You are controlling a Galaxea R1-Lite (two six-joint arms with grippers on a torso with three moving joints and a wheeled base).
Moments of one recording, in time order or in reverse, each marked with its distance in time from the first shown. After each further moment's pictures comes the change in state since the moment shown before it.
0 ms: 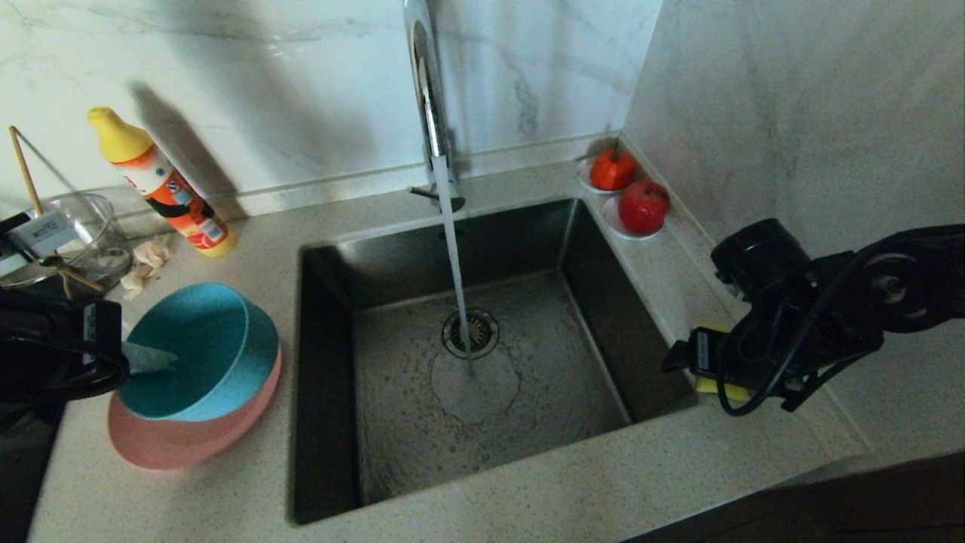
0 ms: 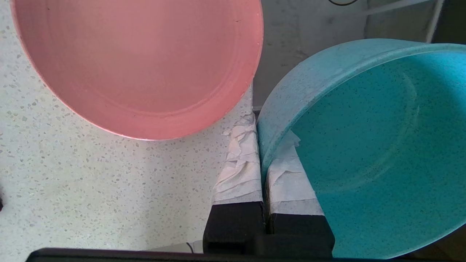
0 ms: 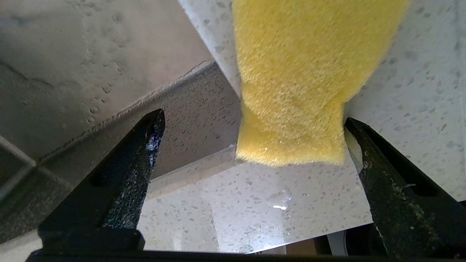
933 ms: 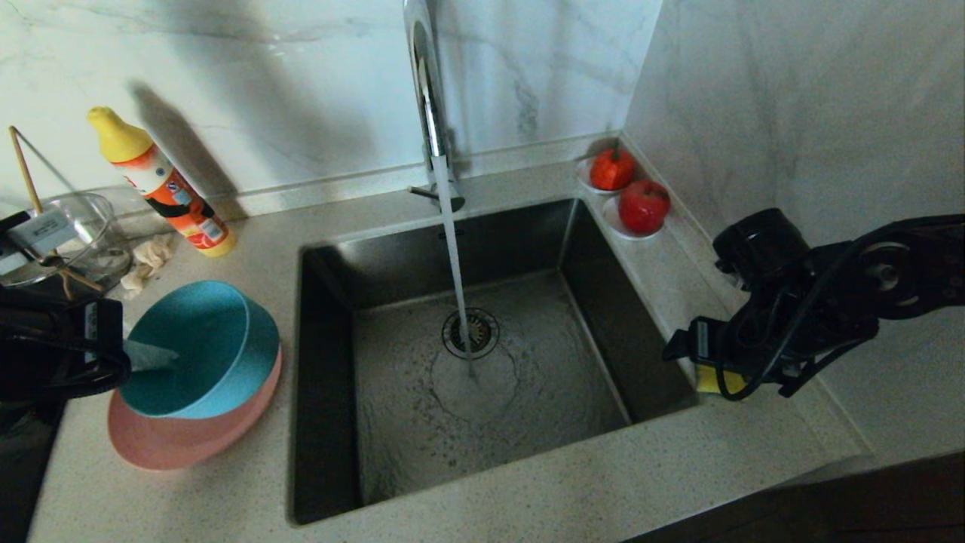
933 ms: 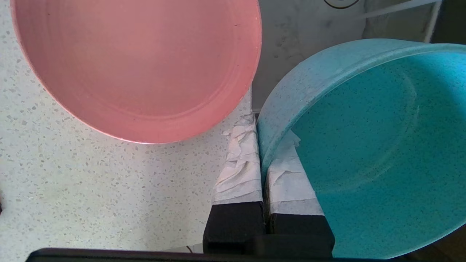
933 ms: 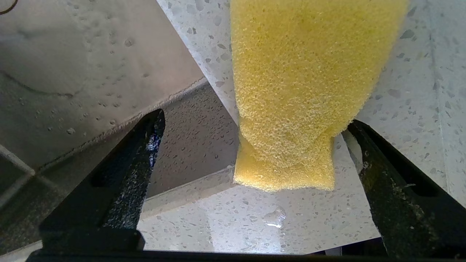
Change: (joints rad) left arm 0.000 0.000 0.005 -0.016 0.000 0.000; right arm -0.024 0.022 -0.049 0.000 0.002 -0.040
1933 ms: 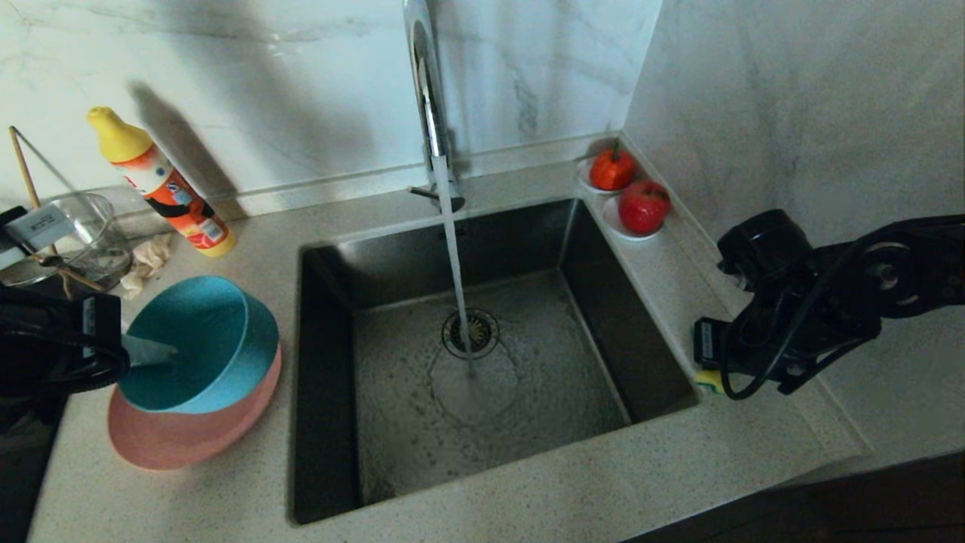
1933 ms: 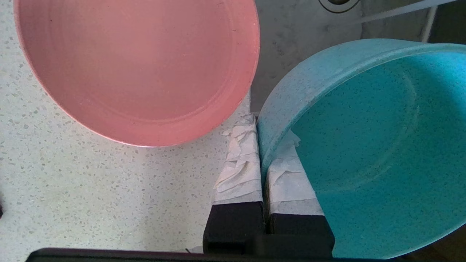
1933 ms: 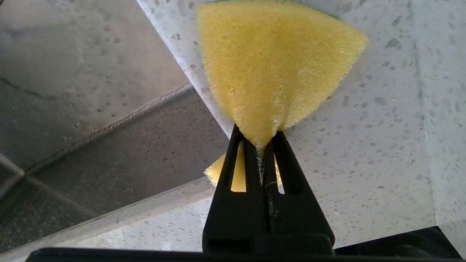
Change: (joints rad) left arm 0.000 0.000 -0.012 -0.002 0.000 -0.001; right arm -0.021 0.006 0.000 0.001 0.003 -0.032
